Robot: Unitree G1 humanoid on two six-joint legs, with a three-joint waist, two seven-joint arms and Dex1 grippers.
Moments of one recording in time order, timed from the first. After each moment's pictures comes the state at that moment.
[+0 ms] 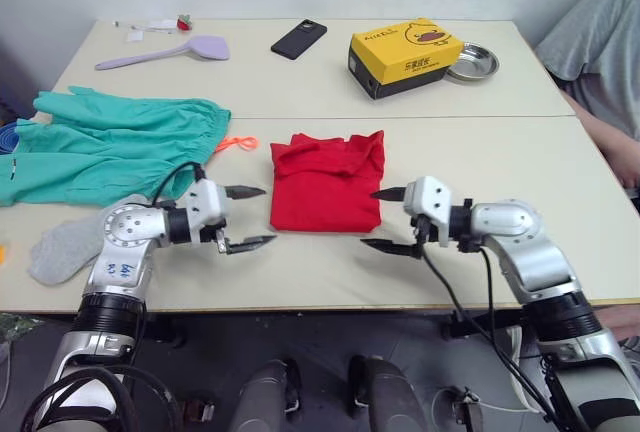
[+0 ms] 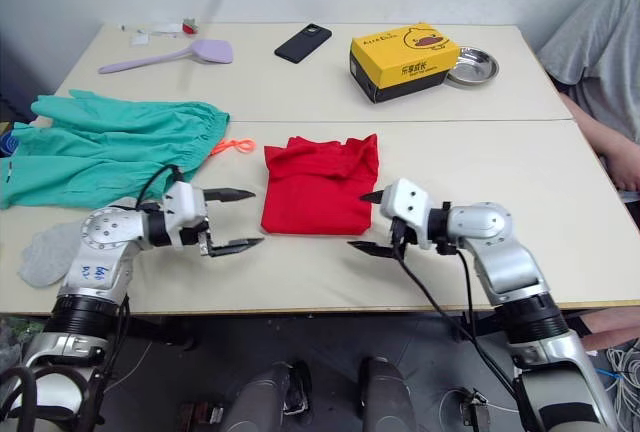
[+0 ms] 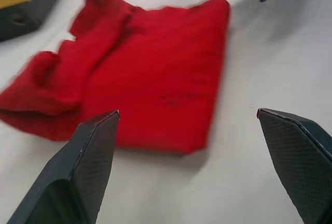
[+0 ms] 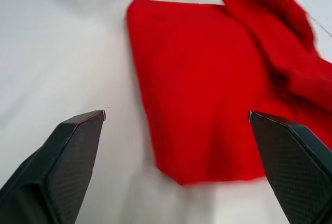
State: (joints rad) left arm -0.49 0.60 -0.05 0.33 -0.18 -0.21 -1.11; right arm -0.50 -0.58 0.23 0.08 0.12 0.06 1.05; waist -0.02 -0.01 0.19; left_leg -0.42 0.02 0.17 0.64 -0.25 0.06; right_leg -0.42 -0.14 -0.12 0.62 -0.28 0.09
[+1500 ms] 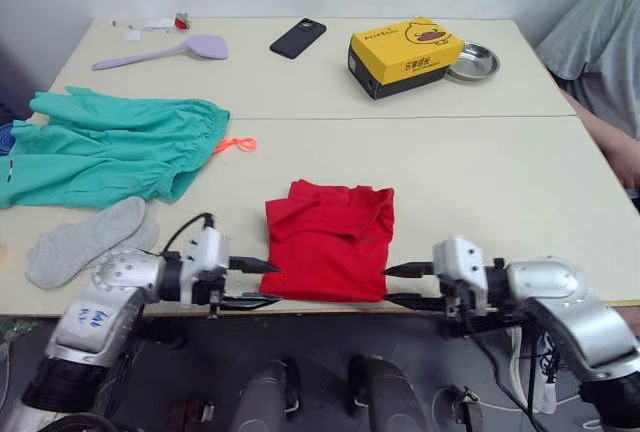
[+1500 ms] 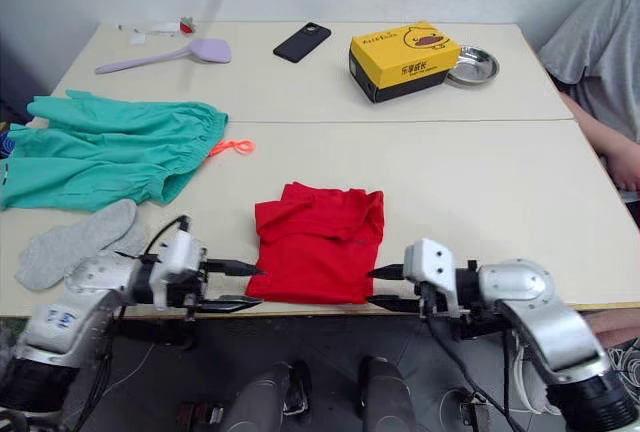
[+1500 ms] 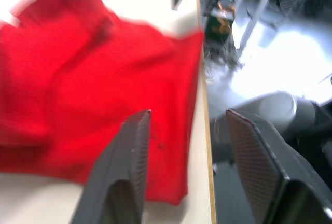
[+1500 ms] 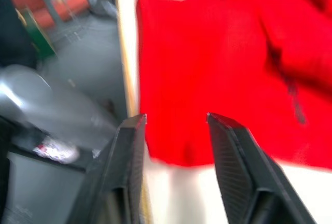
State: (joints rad) left arm -0.16 0.77 0.07 -0.22 -0.55 0.32 -1.19; right arm -0.12 -0.82 0.02 -0.39 0.51 0.40 1.17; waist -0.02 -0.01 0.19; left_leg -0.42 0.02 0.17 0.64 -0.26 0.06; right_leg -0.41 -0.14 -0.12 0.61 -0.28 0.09
